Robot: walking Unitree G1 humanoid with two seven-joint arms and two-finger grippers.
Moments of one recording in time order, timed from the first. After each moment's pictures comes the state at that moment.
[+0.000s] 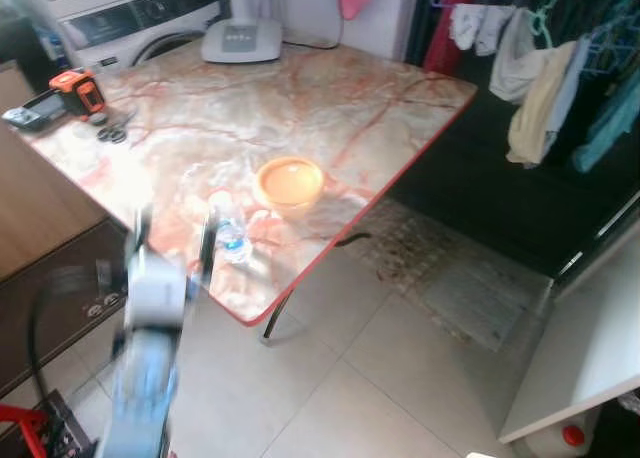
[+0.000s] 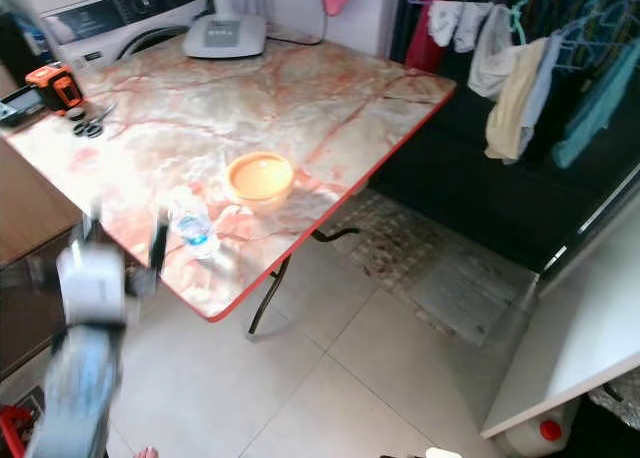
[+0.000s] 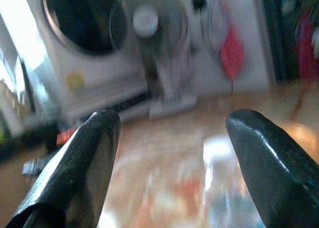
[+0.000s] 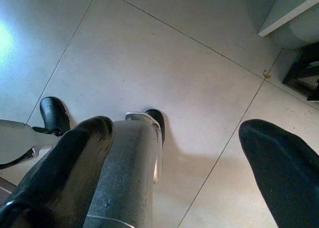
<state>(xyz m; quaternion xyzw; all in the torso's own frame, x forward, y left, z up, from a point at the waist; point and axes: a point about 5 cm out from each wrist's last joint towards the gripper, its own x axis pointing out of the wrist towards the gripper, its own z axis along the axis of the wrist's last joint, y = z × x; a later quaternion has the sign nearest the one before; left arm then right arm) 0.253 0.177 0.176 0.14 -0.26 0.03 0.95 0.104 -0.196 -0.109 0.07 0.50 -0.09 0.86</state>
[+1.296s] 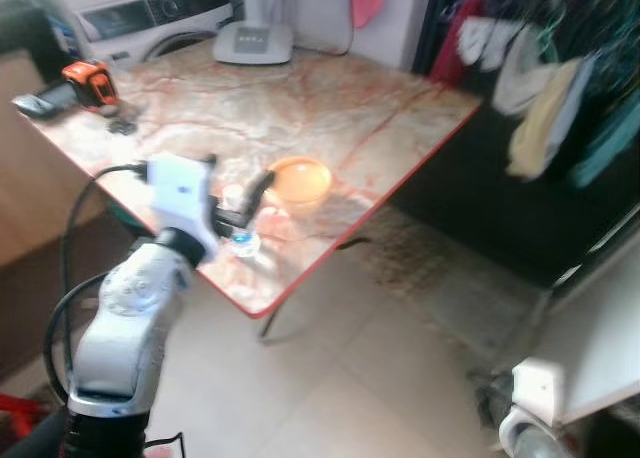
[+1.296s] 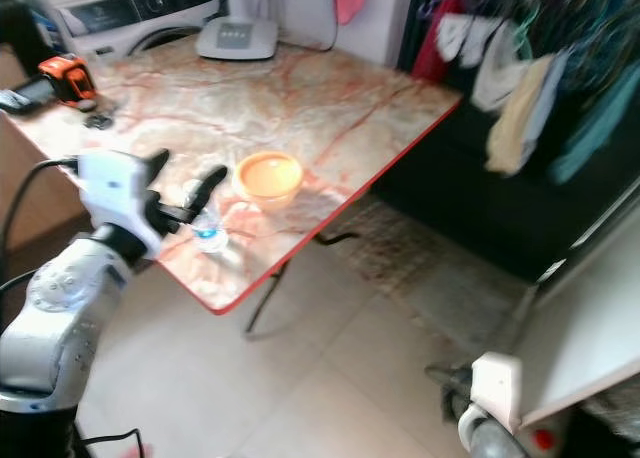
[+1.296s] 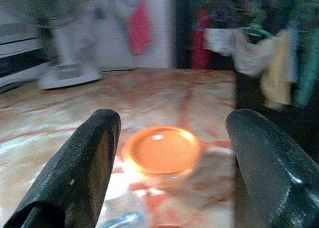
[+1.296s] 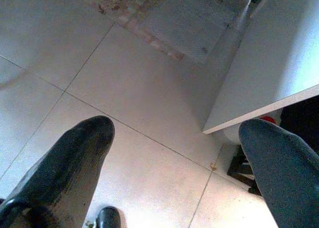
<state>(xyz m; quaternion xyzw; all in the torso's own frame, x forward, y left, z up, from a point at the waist) 0.281 0.139 0.231 0.05 -0.12 -0.20 0.97 0.204 -0.266 -0.052 0.01 0.37 -0.15 0.92</state>
